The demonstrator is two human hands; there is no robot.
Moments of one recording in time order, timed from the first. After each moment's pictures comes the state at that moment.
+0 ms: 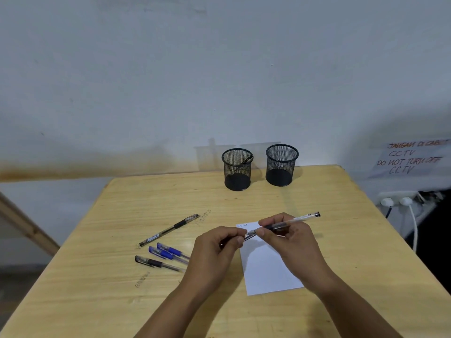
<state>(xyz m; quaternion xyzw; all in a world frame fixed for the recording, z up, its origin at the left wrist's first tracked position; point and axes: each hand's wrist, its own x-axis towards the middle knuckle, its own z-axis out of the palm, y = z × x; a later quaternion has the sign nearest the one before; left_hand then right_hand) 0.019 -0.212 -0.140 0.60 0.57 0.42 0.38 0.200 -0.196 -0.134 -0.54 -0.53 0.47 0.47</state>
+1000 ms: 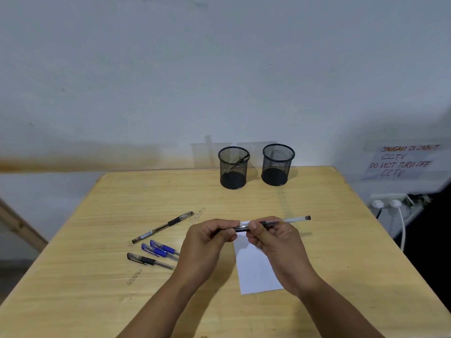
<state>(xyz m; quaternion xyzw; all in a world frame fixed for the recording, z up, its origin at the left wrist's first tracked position) 0.016 -0.206 -0.131 0.53 0.53 0.48 0.45 0.182 -0.199 -0.137 -0.46 -0.42 0.58 0.53</state>
